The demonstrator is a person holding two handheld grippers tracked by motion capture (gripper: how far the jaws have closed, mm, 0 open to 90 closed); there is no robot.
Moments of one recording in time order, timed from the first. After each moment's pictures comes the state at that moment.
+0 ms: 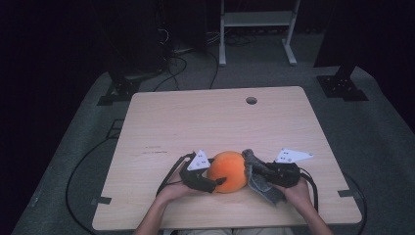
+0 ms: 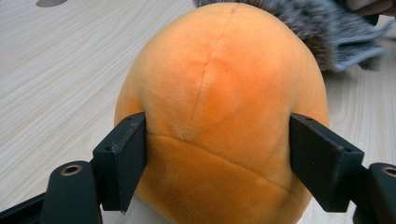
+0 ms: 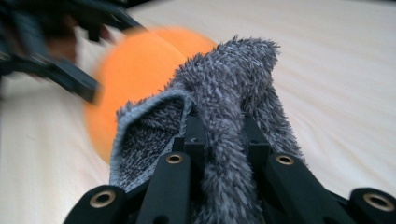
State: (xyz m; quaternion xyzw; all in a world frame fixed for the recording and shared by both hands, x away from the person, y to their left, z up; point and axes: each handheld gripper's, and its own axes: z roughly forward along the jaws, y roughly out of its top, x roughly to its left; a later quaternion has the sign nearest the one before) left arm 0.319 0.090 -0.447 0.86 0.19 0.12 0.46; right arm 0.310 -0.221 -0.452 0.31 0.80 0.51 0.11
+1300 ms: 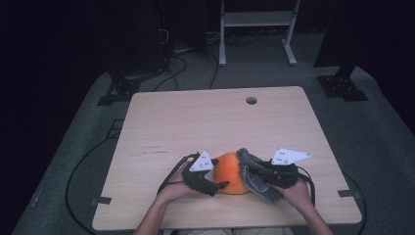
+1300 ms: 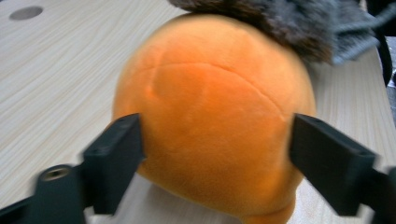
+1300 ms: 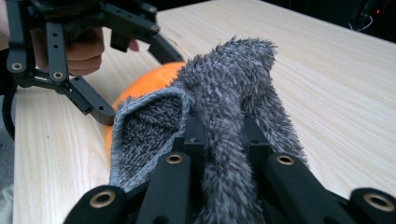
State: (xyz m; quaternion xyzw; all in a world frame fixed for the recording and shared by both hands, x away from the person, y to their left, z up) left arm 0.313 0.082 -0.441 0.87 0.15 0.11 0.46; right arm 0.300 -0.207 -0.427 0.25 0.81 0.51 0.14
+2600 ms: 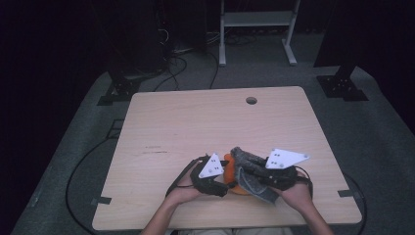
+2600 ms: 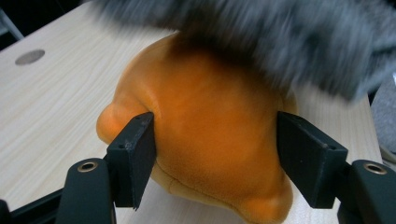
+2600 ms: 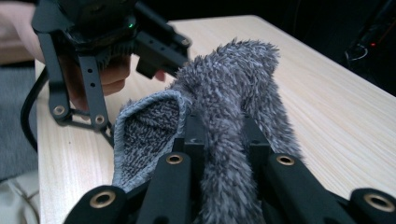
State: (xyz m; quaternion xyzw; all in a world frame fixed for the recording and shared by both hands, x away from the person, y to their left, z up) left arm 0.294 0.055 -0.422 0.86 0.12 0.15 0.47; right arm 0.278 -0.182 -0.386 0.19 0.83 0.49 0.18
